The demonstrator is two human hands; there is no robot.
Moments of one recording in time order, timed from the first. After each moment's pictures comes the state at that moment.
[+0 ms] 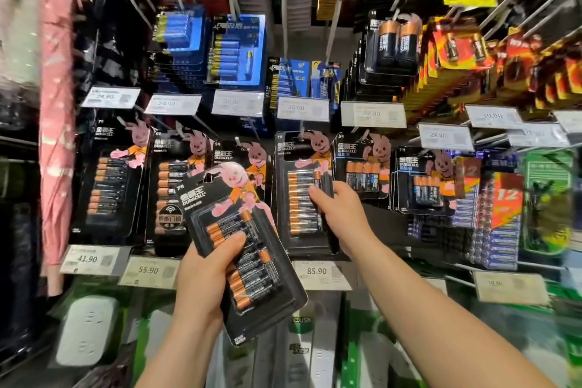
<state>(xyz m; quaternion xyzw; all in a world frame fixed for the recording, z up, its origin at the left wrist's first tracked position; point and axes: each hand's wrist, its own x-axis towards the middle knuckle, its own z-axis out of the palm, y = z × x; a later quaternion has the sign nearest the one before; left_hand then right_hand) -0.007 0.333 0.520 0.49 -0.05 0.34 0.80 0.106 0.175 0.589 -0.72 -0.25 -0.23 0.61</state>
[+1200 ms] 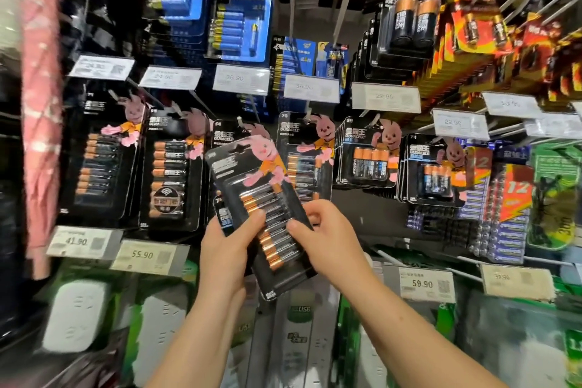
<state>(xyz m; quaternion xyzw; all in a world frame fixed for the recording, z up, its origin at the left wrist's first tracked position) 0.036 0.327 0.515 0.48 -0.07 0.34 0.80 0.058 0.191 0.545 -0.79 -0.28 -0.23 0.50</state>
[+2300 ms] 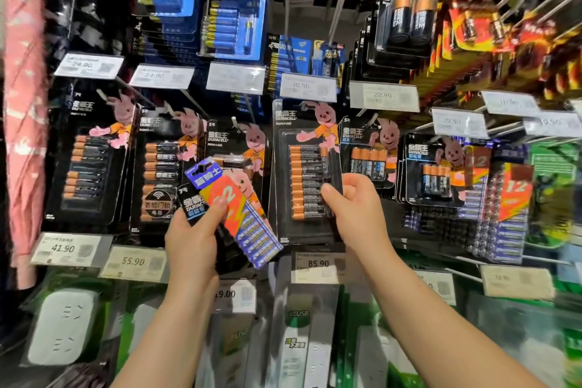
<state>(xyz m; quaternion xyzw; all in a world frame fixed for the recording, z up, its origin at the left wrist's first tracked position) 0.047 0.356 0.529 0.43 -0.04 0.44 0.79 0.084 0.170 0.573 -0.70 -0.23 -0.30 0.60</state>
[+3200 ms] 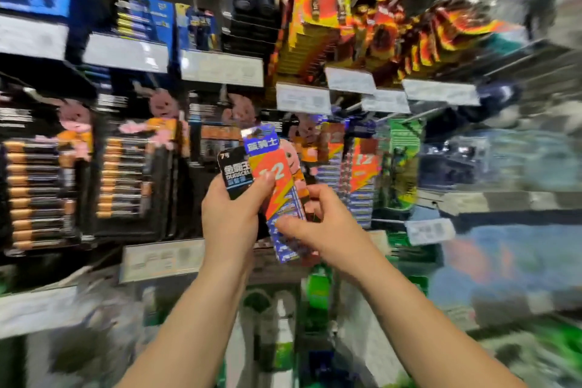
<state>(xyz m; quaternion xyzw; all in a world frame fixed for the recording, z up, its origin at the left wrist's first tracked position) 0.066 0.124 0.555 0.50 -0.18 0.33 0.78 0.052 -0.005 0.550 -0.78 -0.19 -0.18 0.57</state>
